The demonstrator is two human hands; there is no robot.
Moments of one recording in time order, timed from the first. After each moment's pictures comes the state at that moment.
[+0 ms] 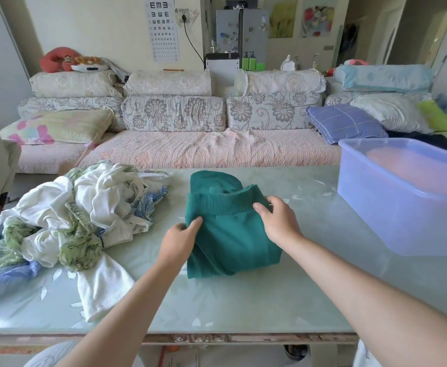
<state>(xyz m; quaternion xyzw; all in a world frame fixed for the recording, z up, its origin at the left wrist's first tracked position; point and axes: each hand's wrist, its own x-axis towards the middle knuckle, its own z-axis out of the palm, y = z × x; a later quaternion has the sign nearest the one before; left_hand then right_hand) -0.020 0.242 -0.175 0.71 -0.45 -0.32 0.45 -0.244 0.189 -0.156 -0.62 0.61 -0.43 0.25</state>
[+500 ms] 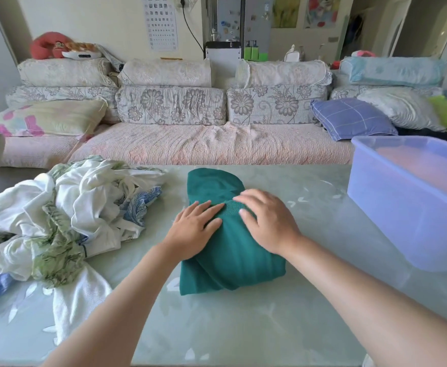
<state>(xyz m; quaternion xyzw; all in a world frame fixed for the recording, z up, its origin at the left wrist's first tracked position) -0.011 0.160 -0.189 0.60 -0.77 -0.07 0.20 -0.234 0.142 -0.168 -0.84 0.41 -0.34 -0.06</state>
